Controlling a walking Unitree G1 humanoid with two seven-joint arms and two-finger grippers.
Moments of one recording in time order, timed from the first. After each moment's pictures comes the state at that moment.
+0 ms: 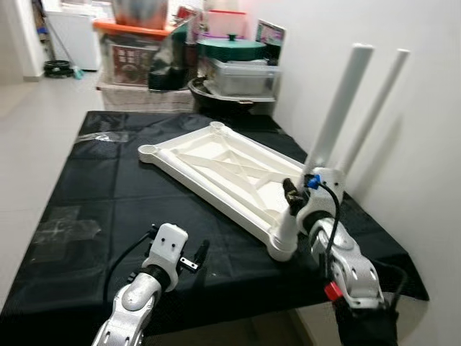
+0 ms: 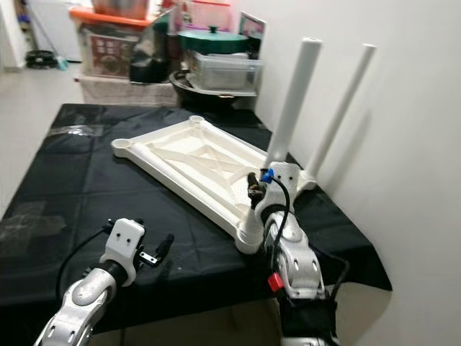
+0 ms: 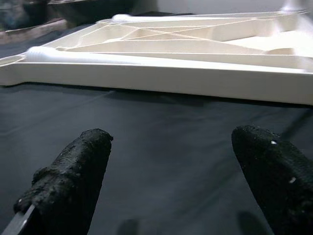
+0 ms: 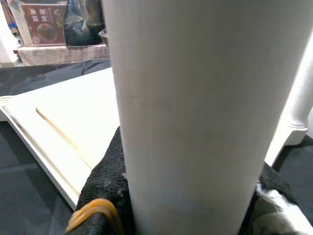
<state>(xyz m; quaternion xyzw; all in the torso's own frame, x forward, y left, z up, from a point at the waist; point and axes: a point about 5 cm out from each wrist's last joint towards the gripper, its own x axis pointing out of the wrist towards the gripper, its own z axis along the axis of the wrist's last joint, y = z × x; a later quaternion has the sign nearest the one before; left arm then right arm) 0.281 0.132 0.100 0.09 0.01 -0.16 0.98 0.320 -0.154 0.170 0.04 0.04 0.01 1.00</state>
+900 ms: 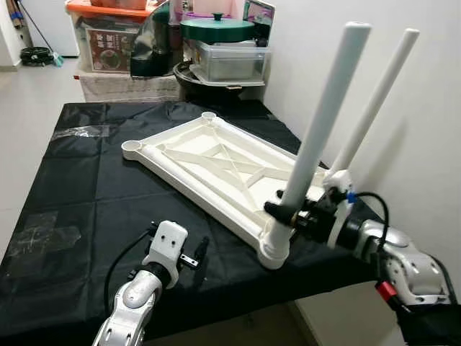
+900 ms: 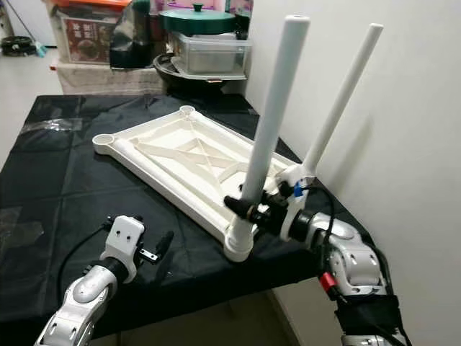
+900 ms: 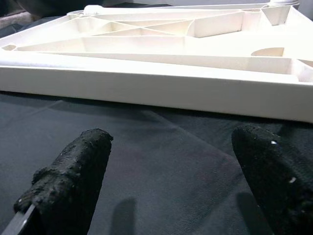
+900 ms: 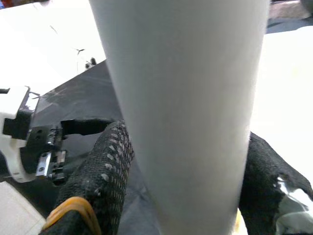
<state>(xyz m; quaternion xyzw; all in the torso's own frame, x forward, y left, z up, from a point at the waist) 0.283 0.126 0.103 0.09 0.01 -0.17 0.98 0.307 -0.185 0.180 0.05 0.06 0.43 0.90</state>
